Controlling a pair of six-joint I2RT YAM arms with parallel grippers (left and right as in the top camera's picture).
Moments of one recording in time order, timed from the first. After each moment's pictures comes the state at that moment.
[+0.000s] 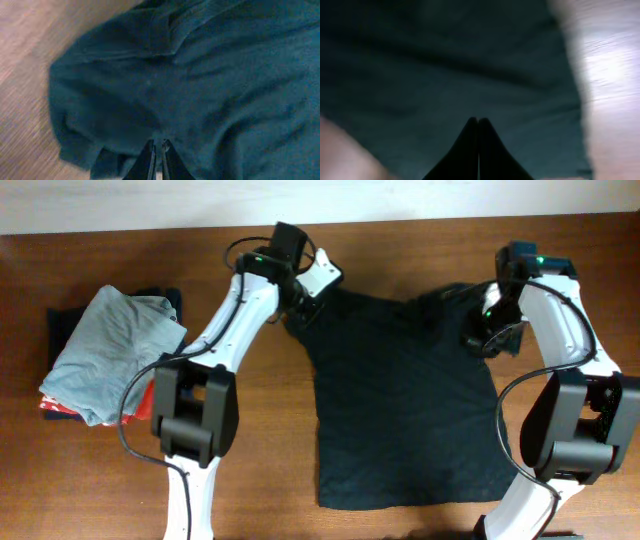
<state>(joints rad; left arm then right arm) -0.37 2.28 1.97 -0.88 0.27 0.46 -0.12 1.99 1.64 -1.28 -0.18 0.22</state>
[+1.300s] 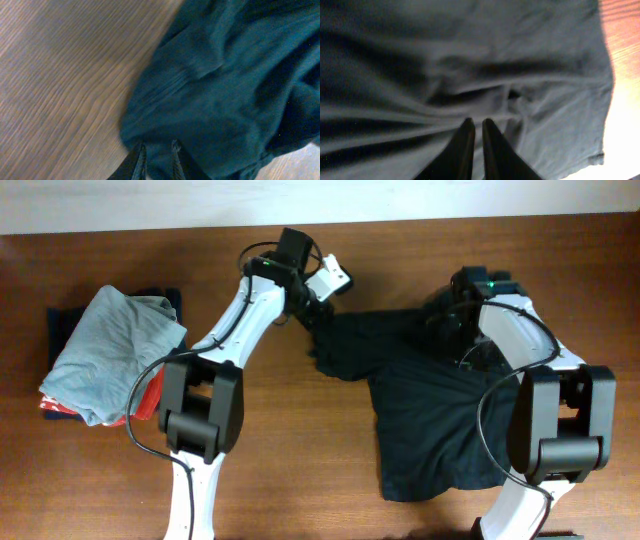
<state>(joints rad) -0.39 2.32 1.97 -0.83 0.39 0.51 0.00 1.98 1.45 -1.07 0.26 0.30</state>
